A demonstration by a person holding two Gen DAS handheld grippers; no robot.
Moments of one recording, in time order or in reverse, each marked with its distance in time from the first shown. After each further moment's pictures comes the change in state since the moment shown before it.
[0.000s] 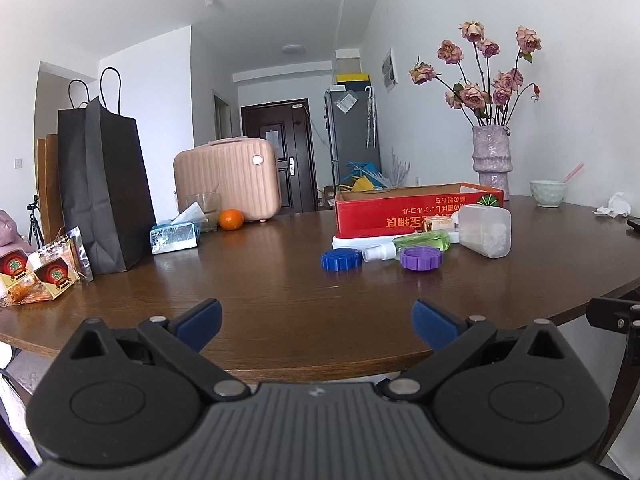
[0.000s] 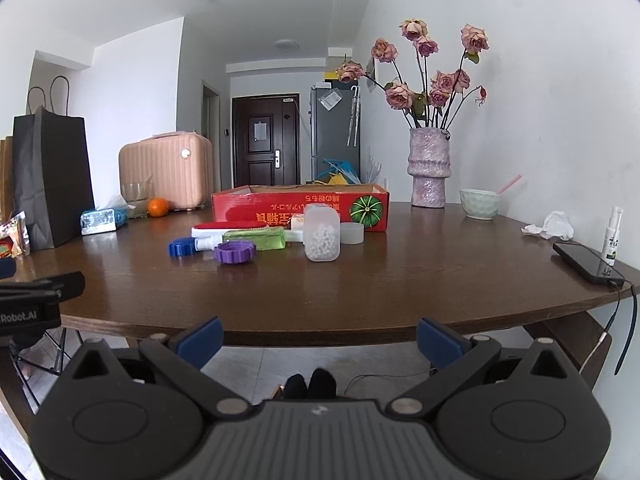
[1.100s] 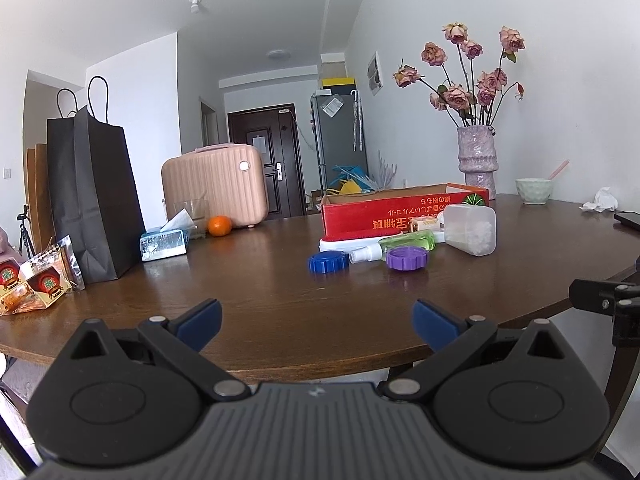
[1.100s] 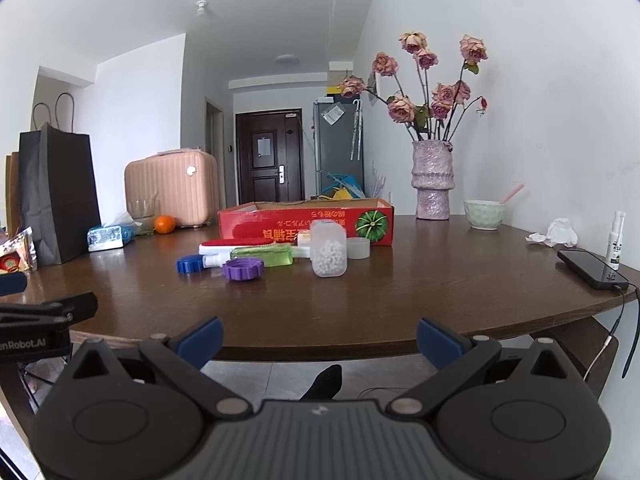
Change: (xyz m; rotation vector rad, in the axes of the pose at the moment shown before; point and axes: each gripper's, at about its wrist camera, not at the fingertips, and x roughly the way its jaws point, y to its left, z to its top) left arm -0.006 -0.003 -0.003 0.026 -0.012 -0.034; right arm -0.005 0.004 -0.002 0.006 -0.044 0.015
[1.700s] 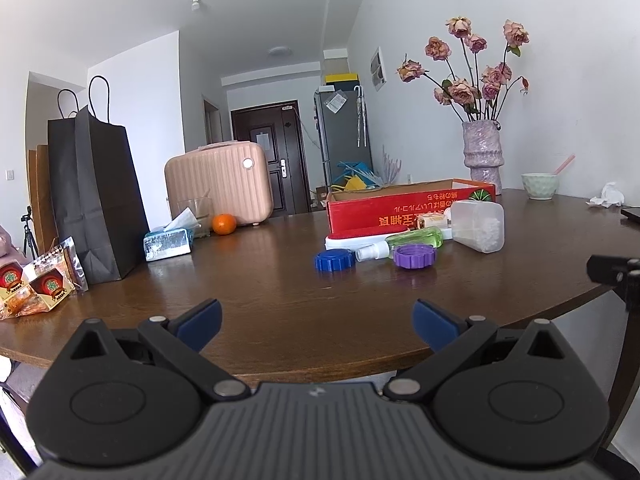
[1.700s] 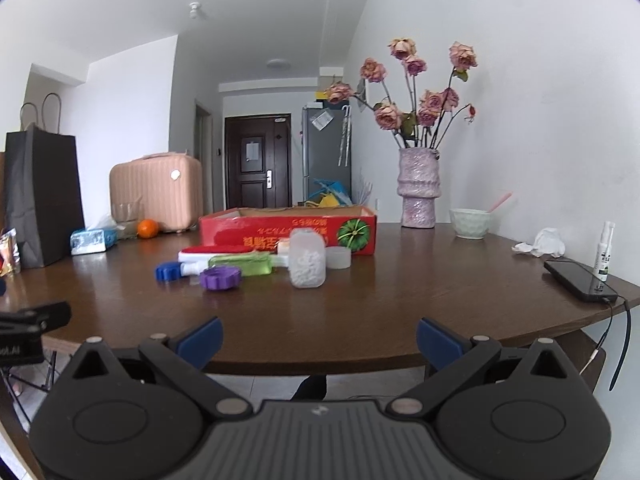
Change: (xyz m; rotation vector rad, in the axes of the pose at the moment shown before) left arm 0.009 0.000 0.004 0.008 0.014 0.014; right arm 0.009 -0.014 0.010 -0.012 -0.028 -0.053
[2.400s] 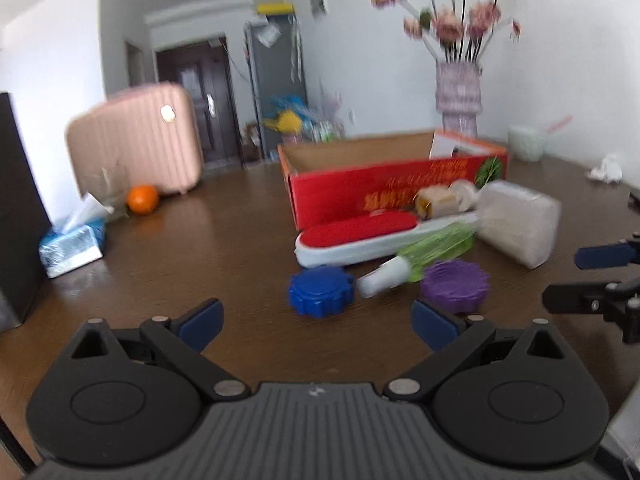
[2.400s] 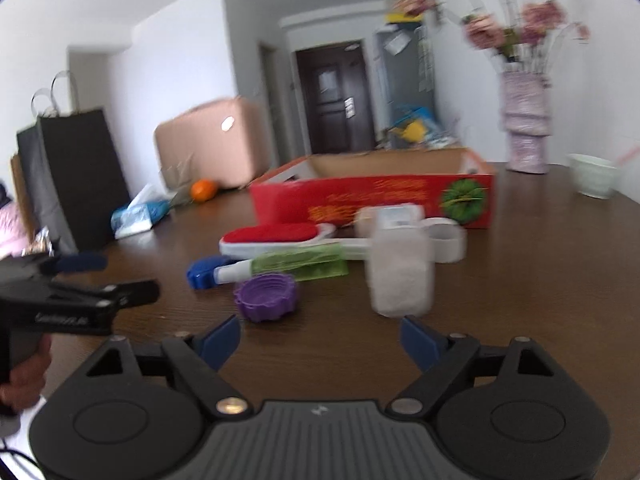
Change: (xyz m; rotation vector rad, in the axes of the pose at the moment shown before) left arm 0.197 0.035 0.067 0.069 0.249 -0.235; right arm 0.180 0.025 0.057 0.012 0.290 0.349
